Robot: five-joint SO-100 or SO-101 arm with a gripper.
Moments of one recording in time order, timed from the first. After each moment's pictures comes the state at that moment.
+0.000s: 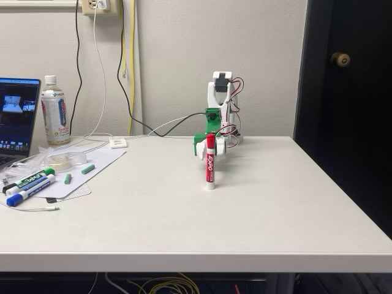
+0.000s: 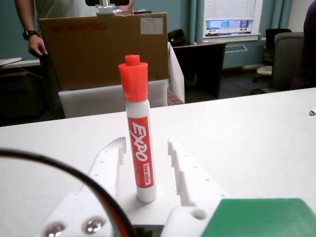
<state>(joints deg) 7.4 54.6 129.0 -77.7 -81.7</state>
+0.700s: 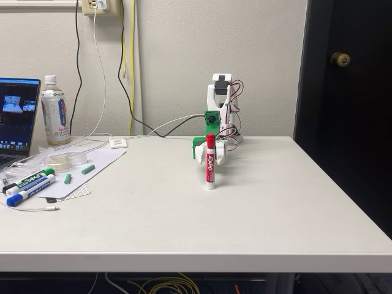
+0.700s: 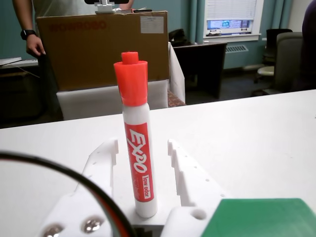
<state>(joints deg) 7.2 51.9 121.0 -72.8 -81.7</state>
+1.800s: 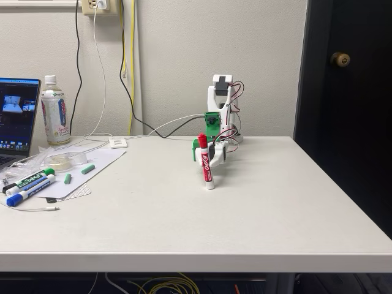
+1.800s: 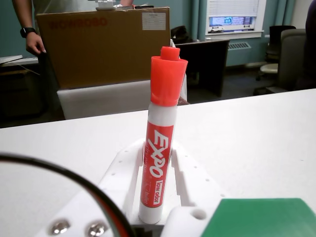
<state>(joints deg) 6.6 50.4 117.2 -69.7 -81.5</state>
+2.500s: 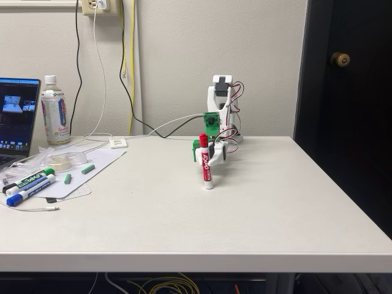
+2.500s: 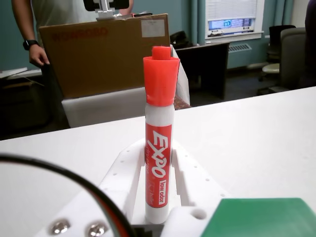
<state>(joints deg) 6.6 49.7 117.2 -72.7 -78.0</state>
